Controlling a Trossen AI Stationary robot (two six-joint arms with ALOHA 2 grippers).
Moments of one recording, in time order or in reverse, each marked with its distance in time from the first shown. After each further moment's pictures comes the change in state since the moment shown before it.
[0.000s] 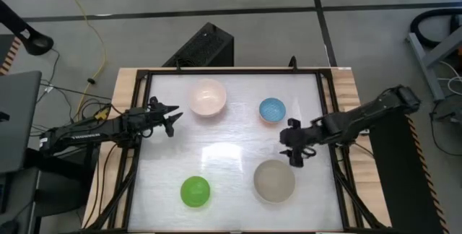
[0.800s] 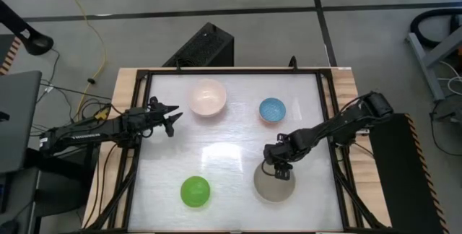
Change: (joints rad) left arm 0.000 -0.001 0.000 0.000 0.000 0.000; right arm 0.015 0.423 0.103 0.053 -0.163 0.113
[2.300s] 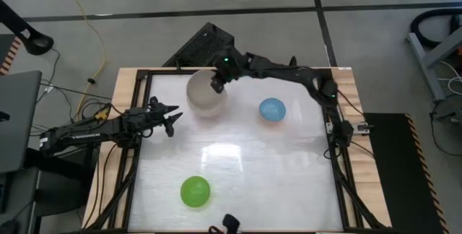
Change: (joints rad) left arm 0.000 0.000 0.000 0.000 0.000 0.000; right arm -0.779 0.584 1.000 0.239 -0.184 -0.307
